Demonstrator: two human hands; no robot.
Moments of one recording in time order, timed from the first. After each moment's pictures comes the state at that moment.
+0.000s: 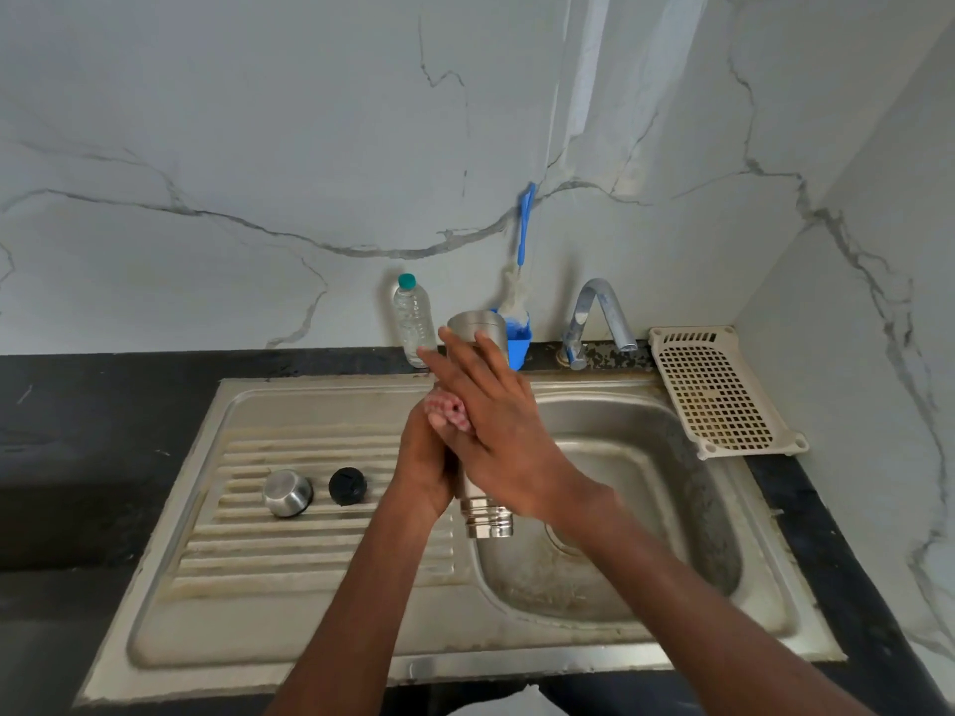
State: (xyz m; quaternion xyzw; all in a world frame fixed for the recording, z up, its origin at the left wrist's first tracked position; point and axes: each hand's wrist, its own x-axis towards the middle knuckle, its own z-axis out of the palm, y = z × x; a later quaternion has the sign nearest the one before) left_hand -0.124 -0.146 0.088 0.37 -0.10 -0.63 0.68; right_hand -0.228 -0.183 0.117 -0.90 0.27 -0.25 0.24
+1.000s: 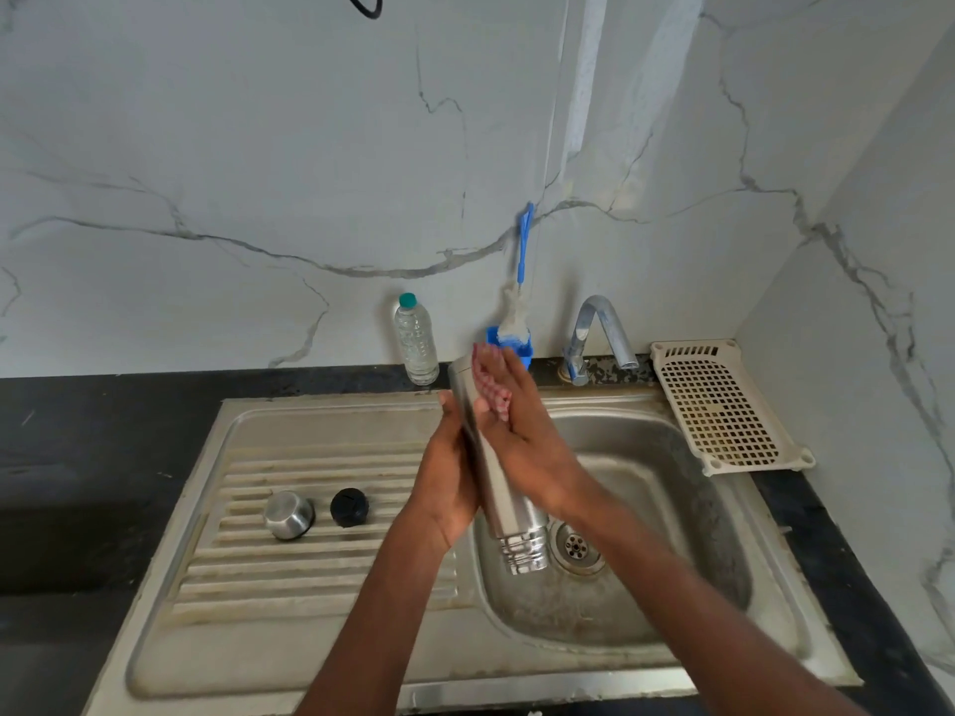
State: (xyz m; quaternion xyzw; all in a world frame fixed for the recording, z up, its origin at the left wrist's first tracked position) left_hand -0.131 -0.157 0.073 0.39 -0.11 -0.61 0.68; right_hand -0.236 -0.212 0.102 -0.80 0.34 -0.26 0.43
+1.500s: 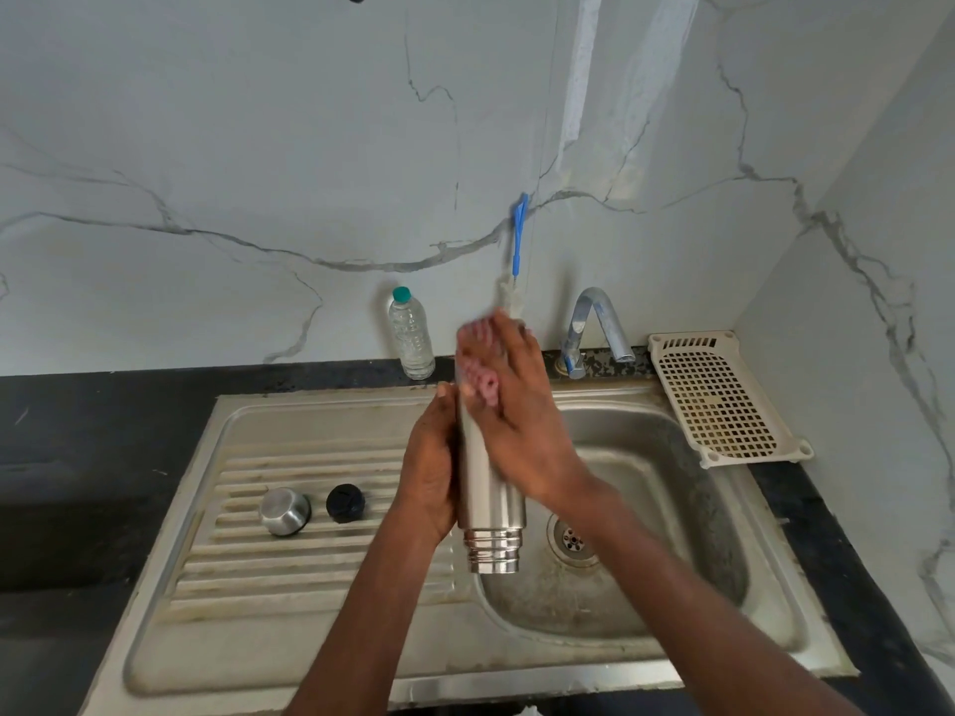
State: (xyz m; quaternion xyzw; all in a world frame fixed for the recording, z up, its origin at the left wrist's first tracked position) left_hand -0.130 -0.158 0.081 0.37 -0.13 -0.62 0.68; right_hand -0.232 -0.217 0.114 -0.82 0.34 -0.32 0.32
